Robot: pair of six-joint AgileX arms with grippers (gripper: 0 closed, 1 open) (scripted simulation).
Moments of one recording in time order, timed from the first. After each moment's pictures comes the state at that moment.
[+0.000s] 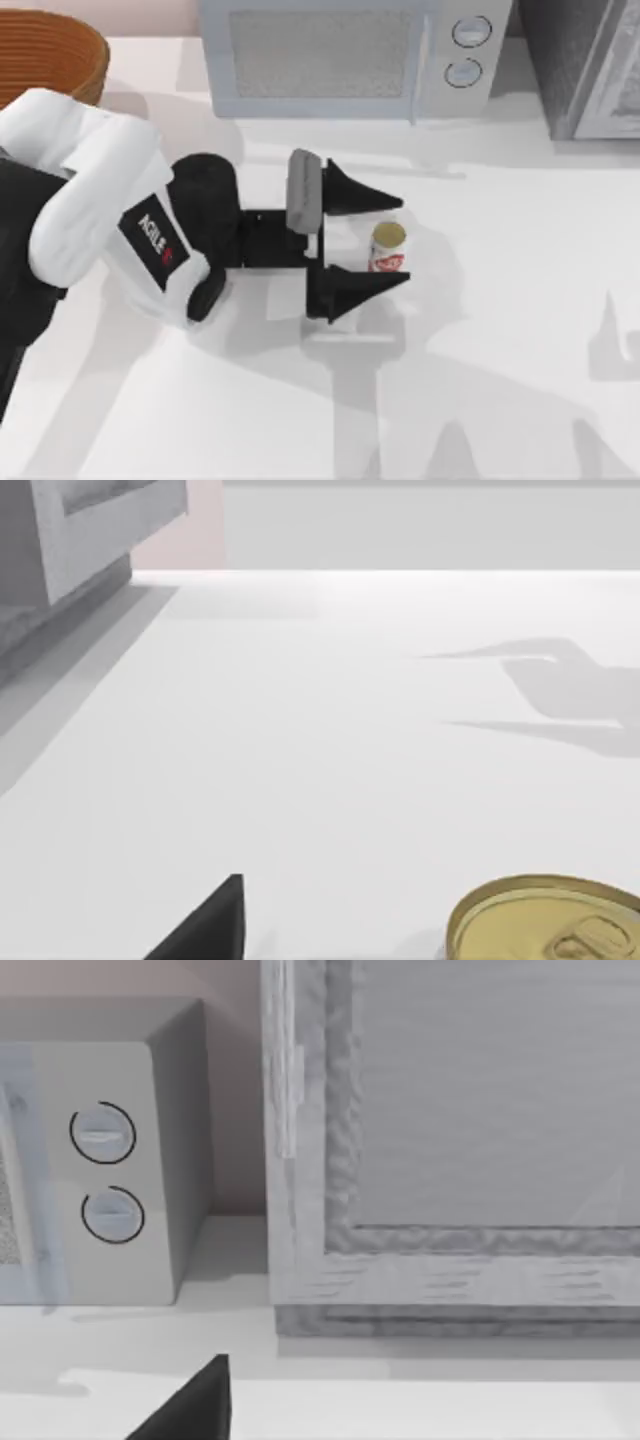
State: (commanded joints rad) left arm -0.43 2.54 1.16 1.36 1.19 0.02; right arm 0.00 0.00 0.00 0.00 0.00 0.00
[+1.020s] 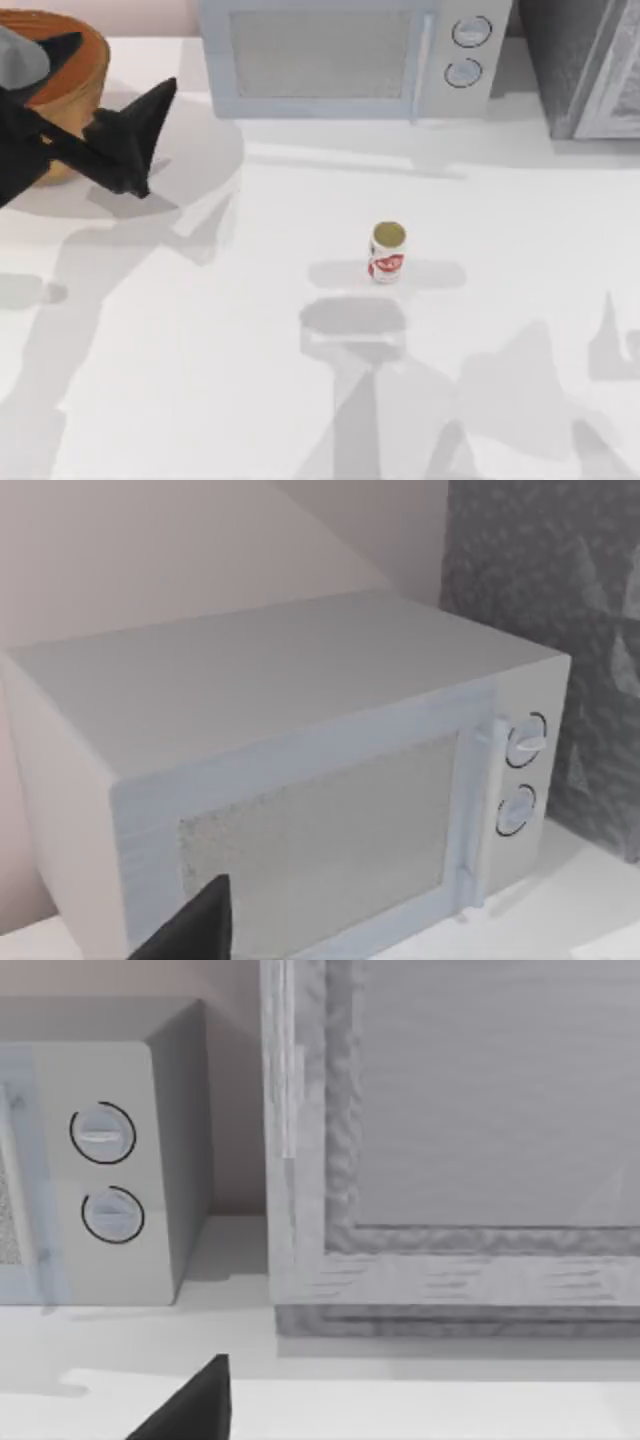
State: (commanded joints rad) left arm -0.12 1.18 0.55 0.58 0.51 0.02; right arm 0.00 0.00 0.00 0.00 0.00 0.00
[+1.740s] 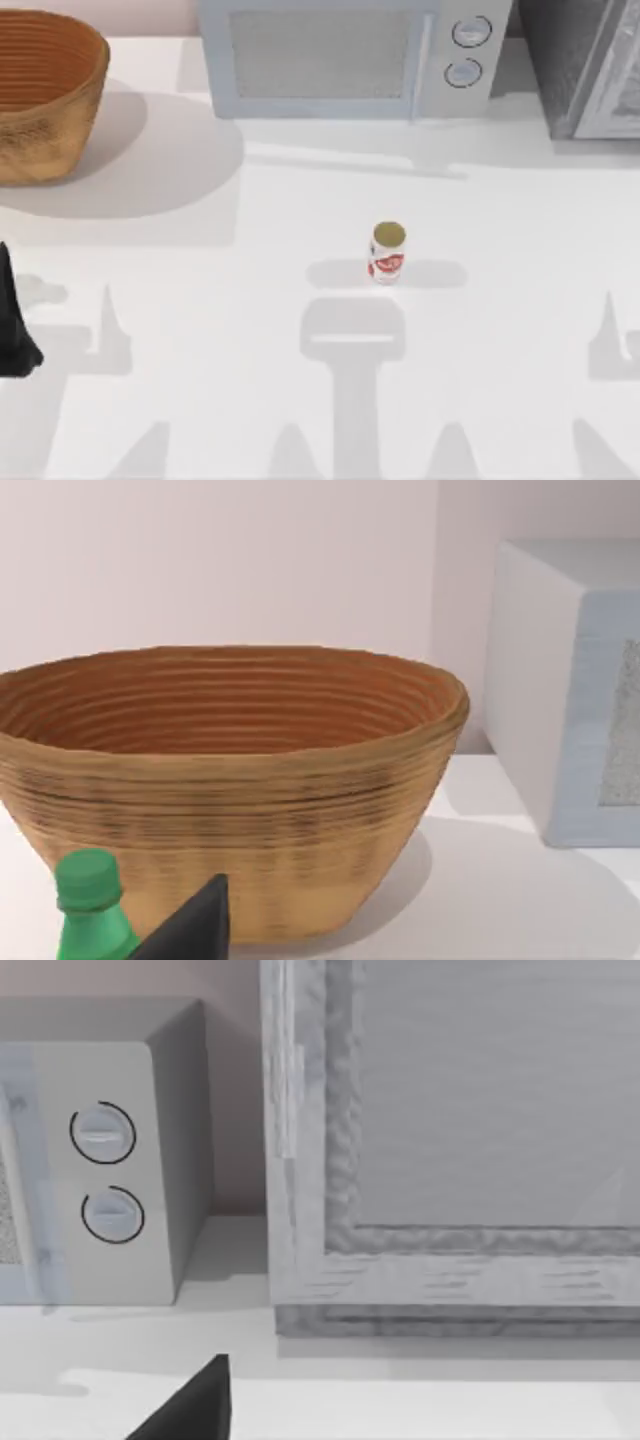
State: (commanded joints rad) left arm 0.00 0.05 0.03 0.03 0.03 0.00; right arm 0.00 0.00 0.00 0.00 0.00 0.00
